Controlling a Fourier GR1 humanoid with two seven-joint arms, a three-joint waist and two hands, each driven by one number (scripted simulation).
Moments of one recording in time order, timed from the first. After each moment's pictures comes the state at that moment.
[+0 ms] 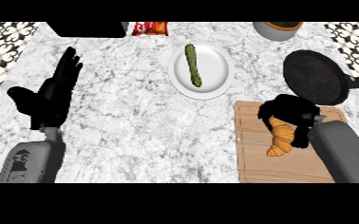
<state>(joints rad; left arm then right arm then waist) -0.24 0.19 0.10 -1.48 0.02 0.07 0.10 -0.42 -0.46 0.25 -0.98 1.21 0.34 -0.70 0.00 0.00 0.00</state>
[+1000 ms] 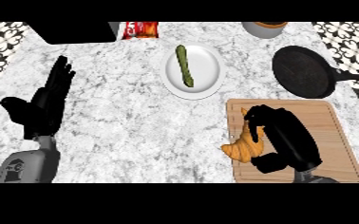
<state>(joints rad) -0.18 0.20 0.13 -1.49 0.01 0.07 0.08 0.00 -0.12 0.13 -1.75 1.14 0.21 -0.16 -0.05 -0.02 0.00</state>
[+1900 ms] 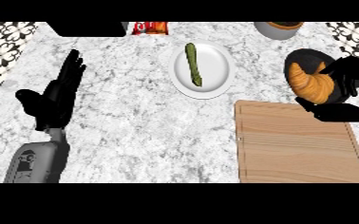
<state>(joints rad) -0.23 0.17 0.10 -1.46 -0.01 0.06 0.07 -0.30 -0.23 -0.40 -1.67 0.70 0.30 -0.05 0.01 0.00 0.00</state>
